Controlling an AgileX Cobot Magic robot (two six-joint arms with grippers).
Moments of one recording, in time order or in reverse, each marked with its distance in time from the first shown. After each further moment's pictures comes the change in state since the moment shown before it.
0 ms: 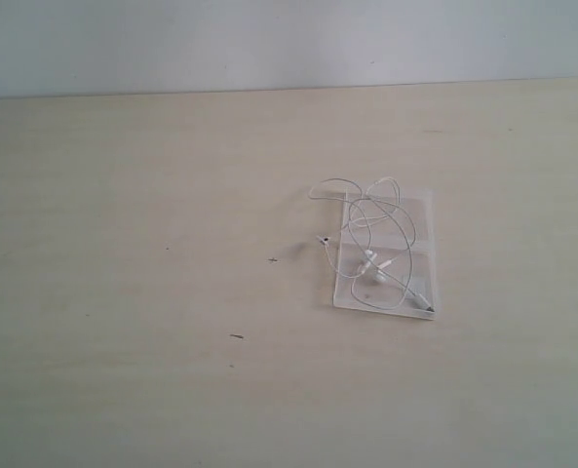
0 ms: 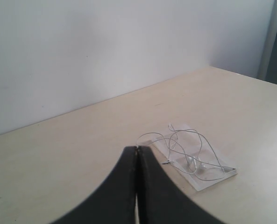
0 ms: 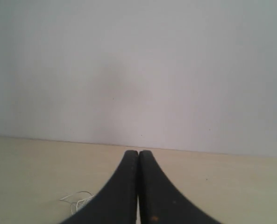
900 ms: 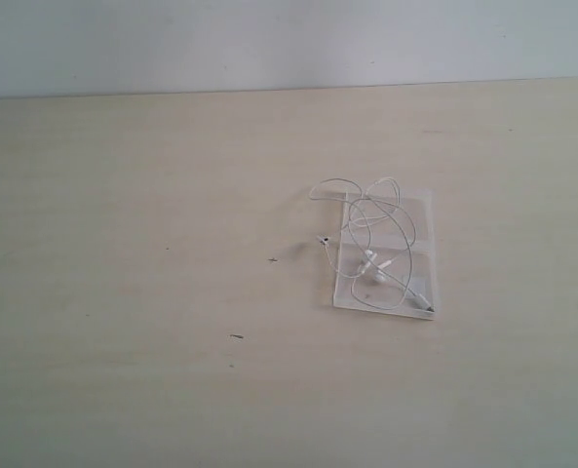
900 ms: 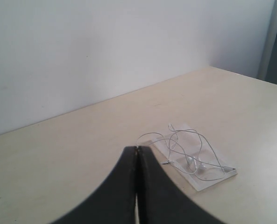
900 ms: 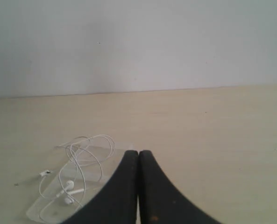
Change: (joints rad) left arm 0.000 0.000 0.000 0.000 0.000 0.000; right arm 0.000 0.002 0.138 -0.153 0.051 0.241
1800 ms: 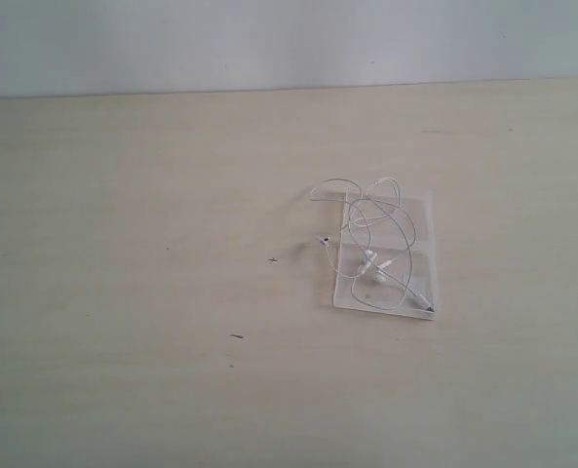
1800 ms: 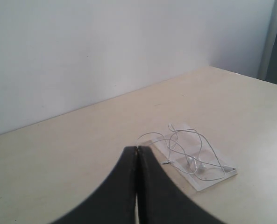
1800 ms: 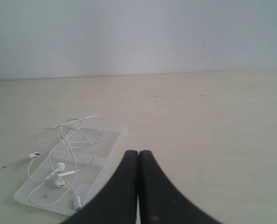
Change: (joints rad) left arm 0.000 0.000 0.000 0.001 0.000 0.000; right arm 0.000 0.000 0.089 -0.017 -0.053 -0.002
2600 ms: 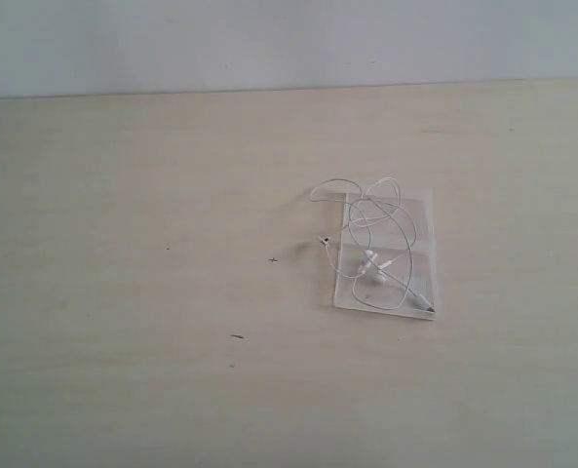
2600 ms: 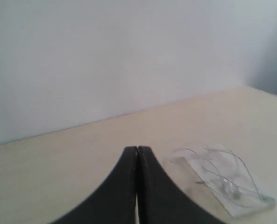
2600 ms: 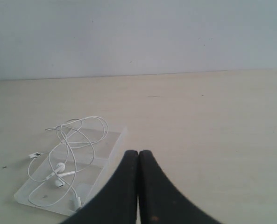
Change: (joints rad) left arm 0.158 -0.104 0.024 0.046 0.021 -0.093; right arm 0.000 0.000 0.000 0.000 -0.002 0.000
